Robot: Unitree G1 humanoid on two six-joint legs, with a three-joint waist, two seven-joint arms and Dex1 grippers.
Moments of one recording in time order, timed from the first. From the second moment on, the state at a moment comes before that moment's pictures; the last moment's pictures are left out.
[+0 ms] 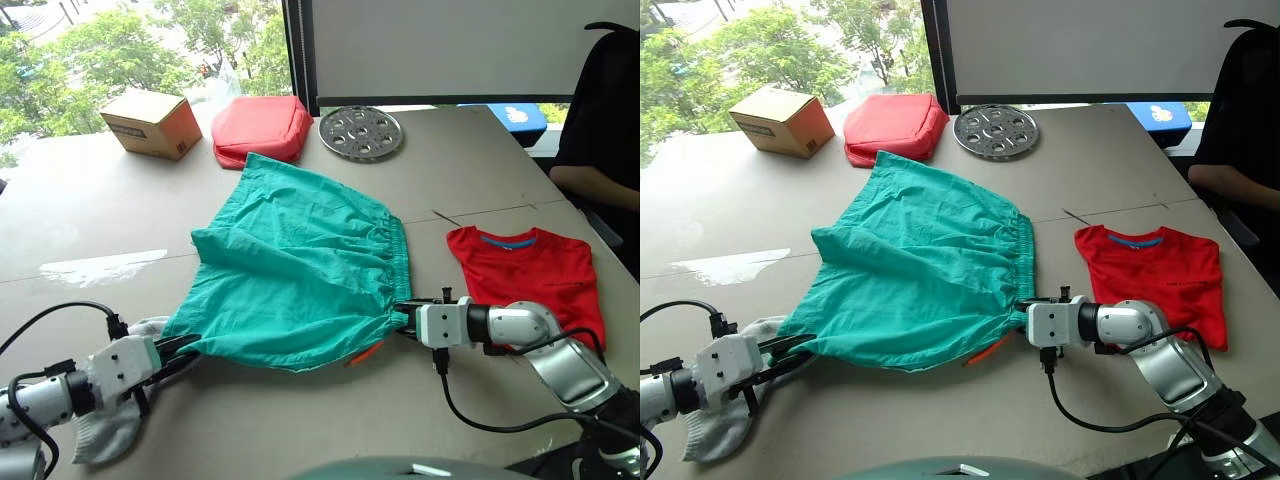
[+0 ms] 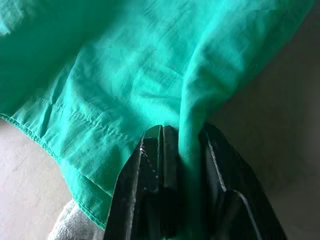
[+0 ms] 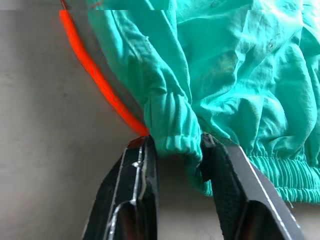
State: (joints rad) left arm 0.45 0.80 0.46 -0.02 -0.25 -0.37 -1.15; right arm -0.18 -0.68 0.38 -0.27 -0.12 0.00 0.91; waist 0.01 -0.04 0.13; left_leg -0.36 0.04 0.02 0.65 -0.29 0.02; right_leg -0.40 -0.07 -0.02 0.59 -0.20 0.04
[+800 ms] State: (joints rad) left arm 0.82 1.09 0.83 -0.45 -0.85 0.60 -1.55; right arm 0.05 -0.94 -0.04 -0.68 0.64 0.55 1.09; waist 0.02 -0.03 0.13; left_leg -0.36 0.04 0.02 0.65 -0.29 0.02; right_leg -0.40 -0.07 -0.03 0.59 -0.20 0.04
